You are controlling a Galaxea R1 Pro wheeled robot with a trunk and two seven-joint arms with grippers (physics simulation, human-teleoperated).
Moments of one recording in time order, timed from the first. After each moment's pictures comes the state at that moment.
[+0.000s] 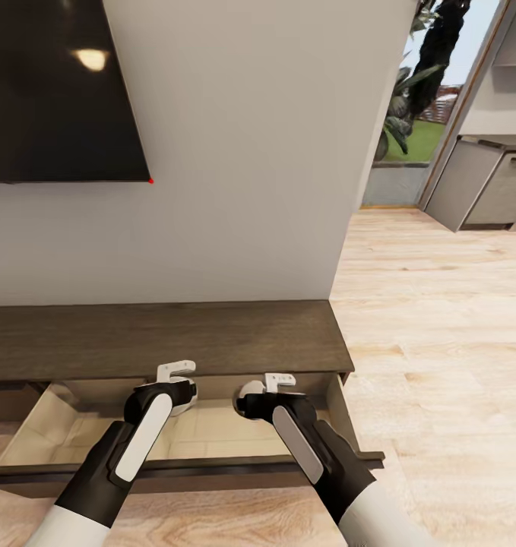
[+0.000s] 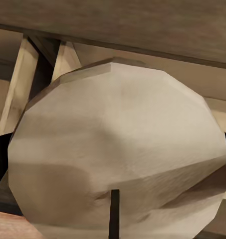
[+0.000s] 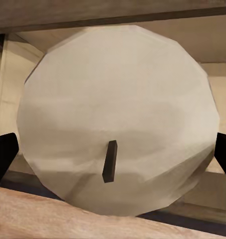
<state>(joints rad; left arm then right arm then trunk) -0.50 0.03 -0.25 -1.34 0.64 0.81 0.71 -0.60 0.17 0.50 -1.03 -0.63 0.67 -0.39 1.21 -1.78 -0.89</state>
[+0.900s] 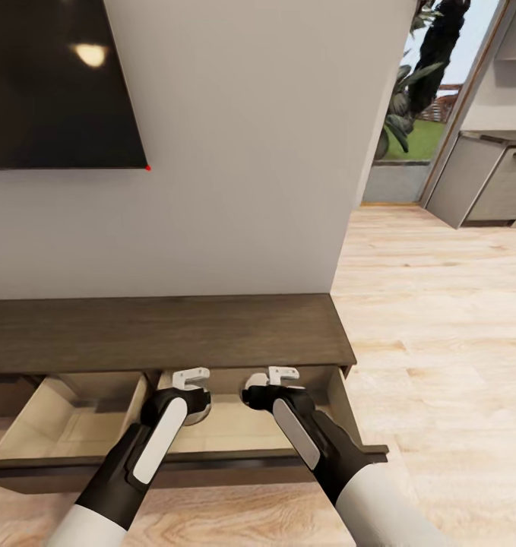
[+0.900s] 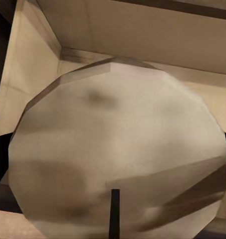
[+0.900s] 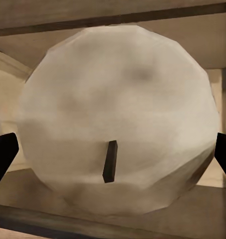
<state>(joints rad) -0.50 -0.03 -0.27 -1.27 0.64 0.81 0.70 -0.66 0.17 0.50 -0.92 -0.63 0.58 -0.39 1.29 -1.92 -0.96</state>
